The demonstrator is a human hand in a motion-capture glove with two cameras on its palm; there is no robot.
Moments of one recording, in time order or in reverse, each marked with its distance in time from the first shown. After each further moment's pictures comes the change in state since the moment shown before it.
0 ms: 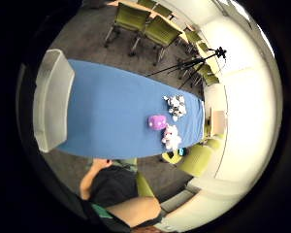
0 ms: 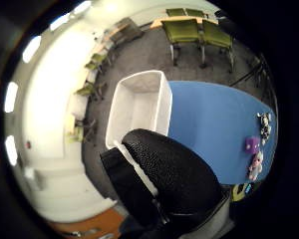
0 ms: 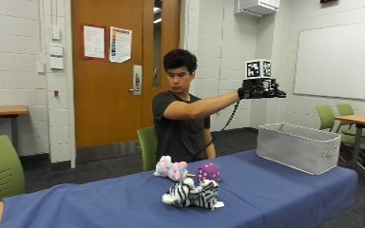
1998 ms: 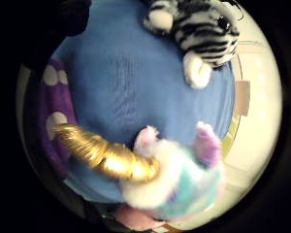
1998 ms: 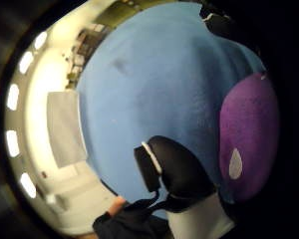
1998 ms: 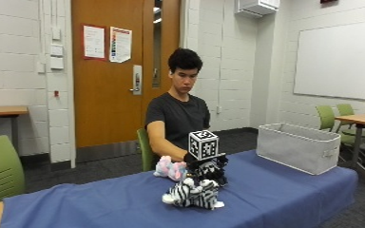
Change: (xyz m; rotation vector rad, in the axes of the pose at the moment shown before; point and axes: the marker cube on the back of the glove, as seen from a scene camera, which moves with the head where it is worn) arm 0.293 0.087 0.290 -0.216 -0.070 0.266
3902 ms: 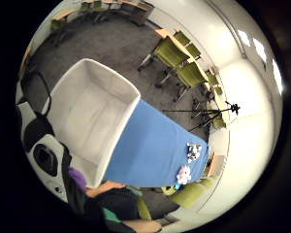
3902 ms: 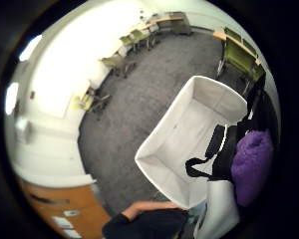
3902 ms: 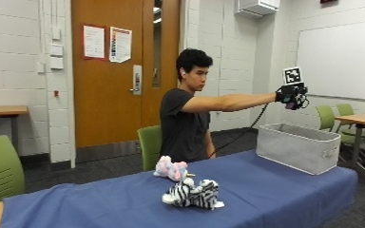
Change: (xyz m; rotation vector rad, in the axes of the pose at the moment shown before) arm -0.491 -0.002 -0.250 0.298 -0.002 -0.755
